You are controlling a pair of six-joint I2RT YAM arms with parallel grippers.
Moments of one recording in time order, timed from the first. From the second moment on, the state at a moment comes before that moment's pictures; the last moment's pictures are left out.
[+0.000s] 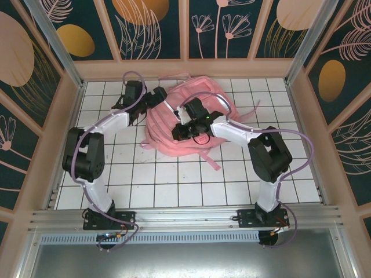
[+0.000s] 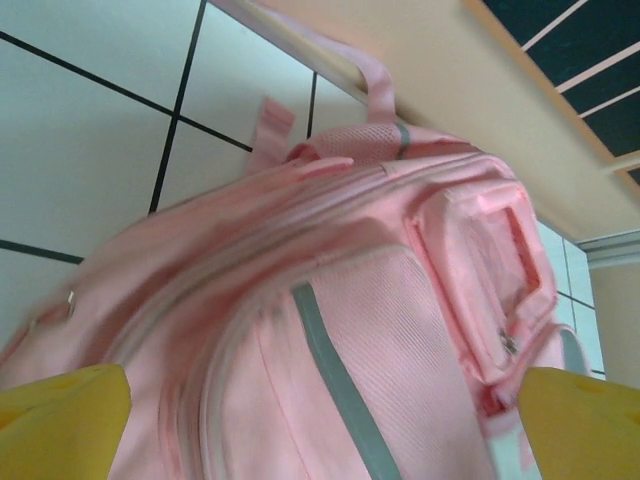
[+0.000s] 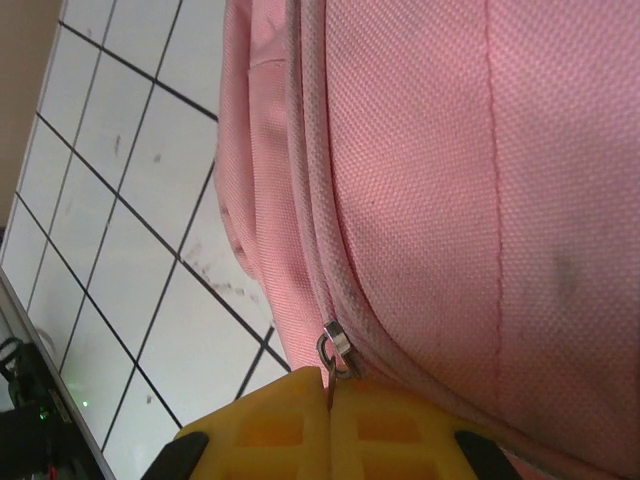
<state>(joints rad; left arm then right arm) -0.28 1.81 1.26 -0.03 0.20 -0.79 0.71 1.87 1.36 -0.37 -0.47 0.39</state>
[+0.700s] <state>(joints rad) -0.33 1.77 0.94 0.23 0.36 -1.06 0.70 1.86 1.27 -0.23 -0.48 0.44</state>
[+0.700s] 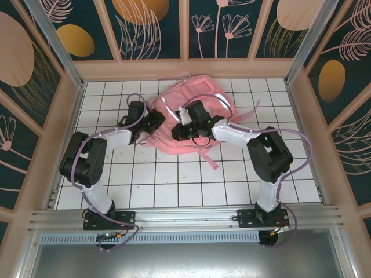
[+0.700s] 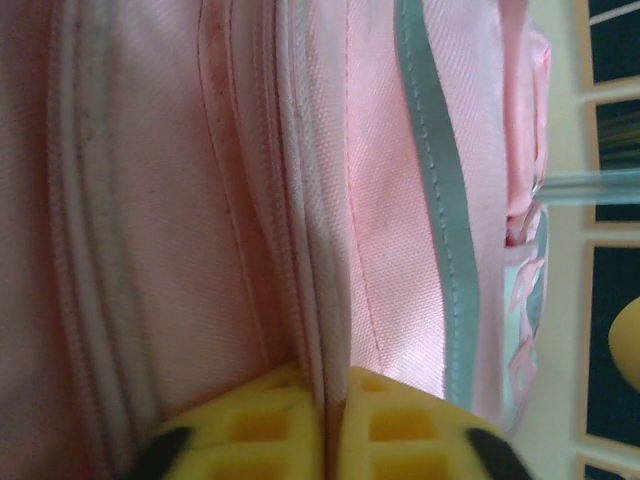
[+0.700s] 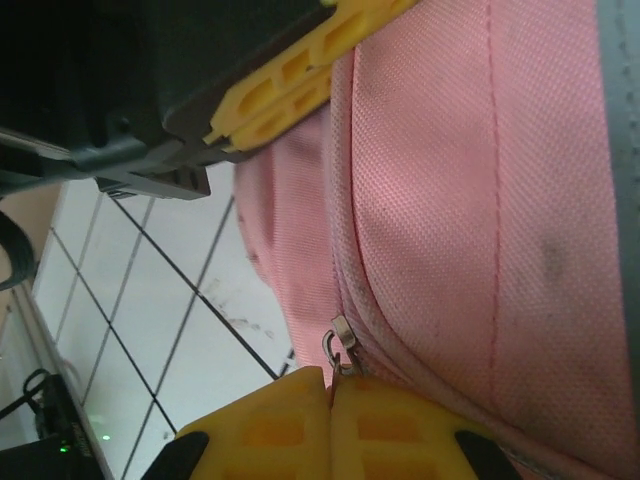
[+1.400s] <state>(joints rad) -0.39 1.77 1.00 0.20 0.35 -1.00 0.66 1.83 1.45 -0.70 0.17 0.23</state>
